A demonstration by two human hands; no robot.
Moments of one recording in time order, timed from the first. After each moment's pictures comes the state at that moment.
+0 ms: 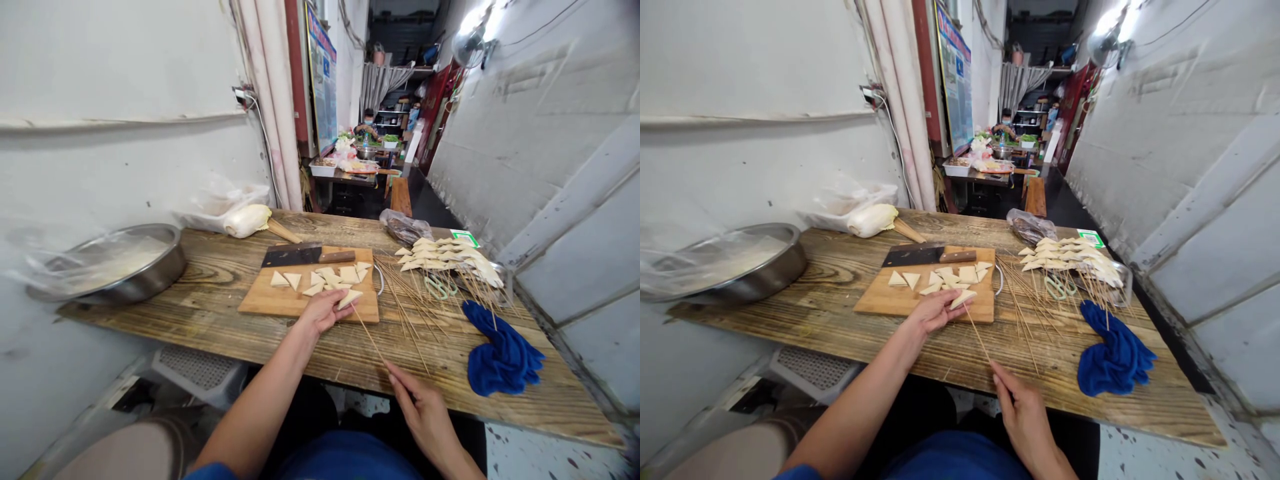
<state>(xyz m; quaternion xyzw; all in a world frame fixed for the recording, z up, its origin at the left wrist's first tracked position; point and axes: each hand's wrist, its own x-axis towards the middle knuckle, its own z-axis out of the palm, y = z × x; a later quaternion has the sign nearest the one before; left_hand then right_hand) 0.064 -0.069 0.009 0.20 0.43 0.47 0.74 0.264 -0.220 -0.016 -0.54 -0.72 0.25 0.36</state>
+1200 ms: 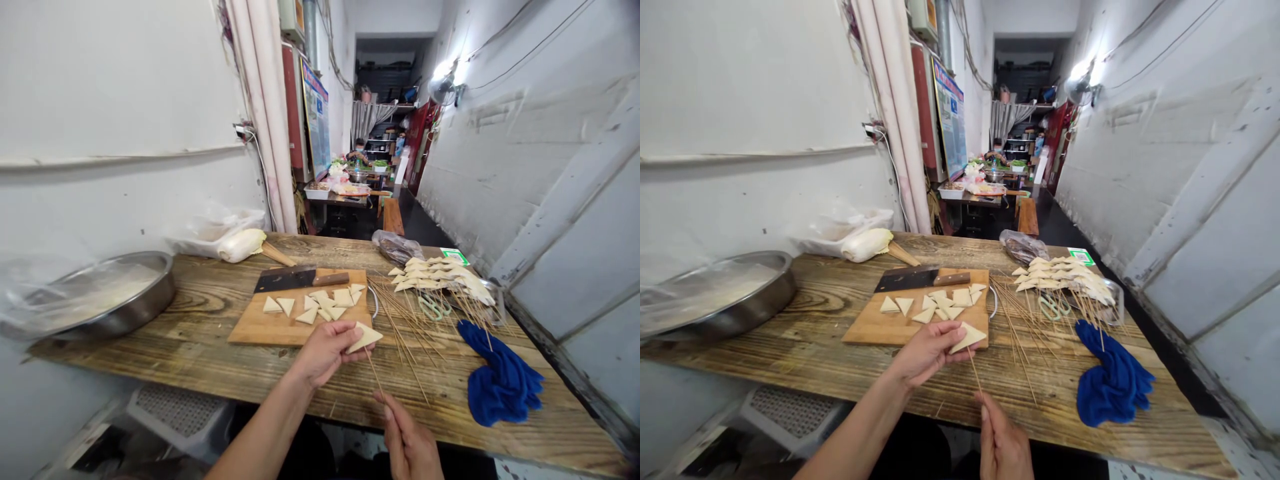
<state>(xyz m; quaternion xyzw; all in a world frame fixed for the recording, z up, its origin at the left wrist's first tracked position) 0.076 -0.122 0.059 0.35 0.33 0.42 0.77 0.244 -0.223 -0.021 -0.46 -0.77 0.09 0.44</state>
